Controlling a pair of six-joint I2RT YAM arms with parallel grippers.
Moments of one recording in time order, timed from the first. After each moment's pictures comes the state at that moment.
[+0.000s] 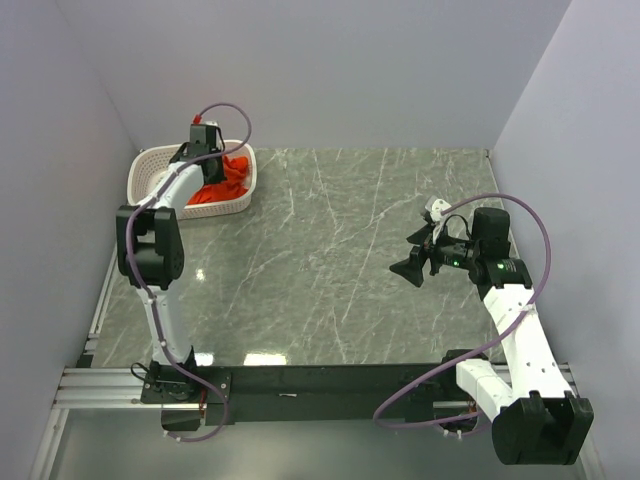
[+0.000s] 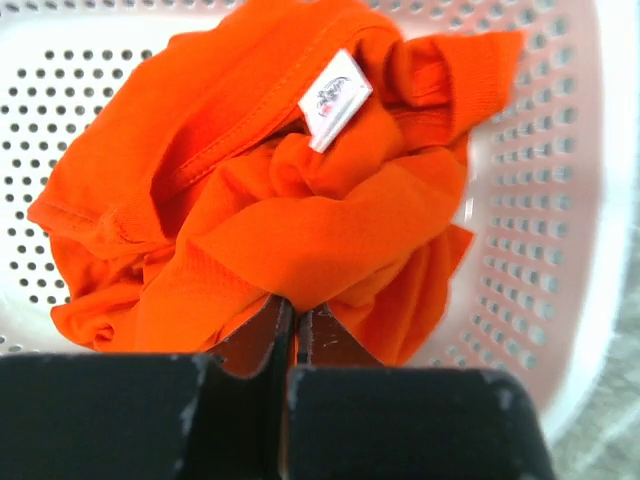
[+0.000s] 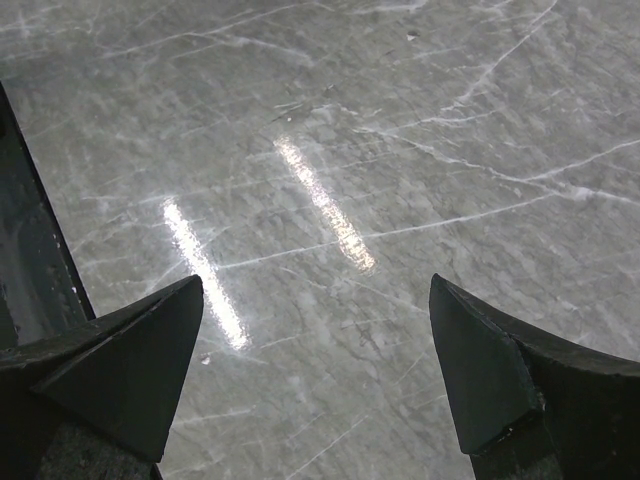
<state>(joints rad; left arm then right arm) -0.08 2.07 1.72 -0.43 -0.21 -0.15 -0.03 0.92 0.80 -0.54 -0.95 -0.48</state>
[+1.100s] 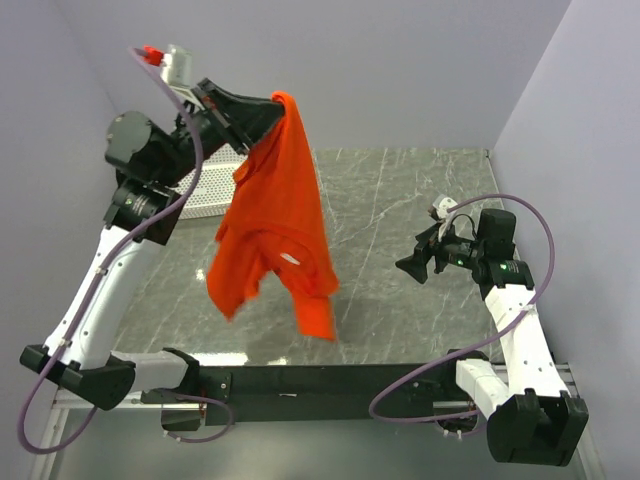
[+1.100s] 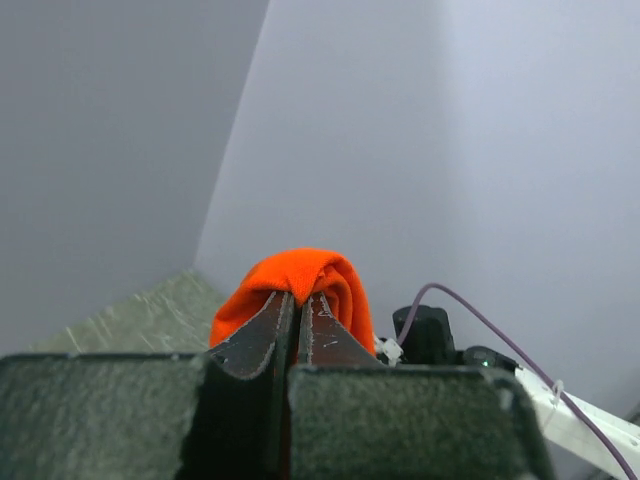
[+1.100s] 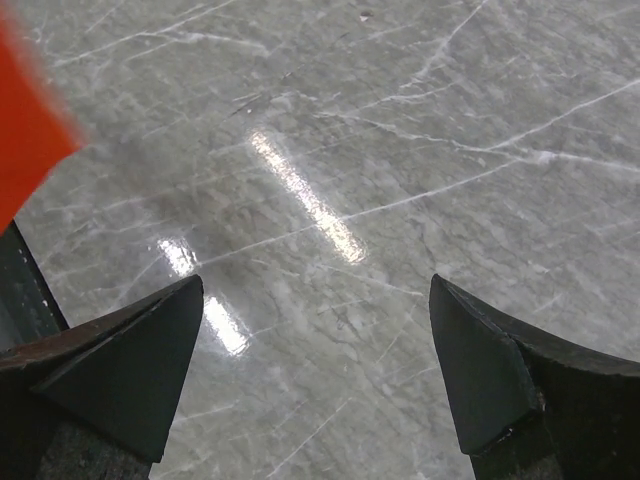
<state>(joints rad) -0.41 1.25 1.65 0.07 0.50 -0.62 -0.08 0.92 0.78 -0.52 -0.91 -0.46</state>
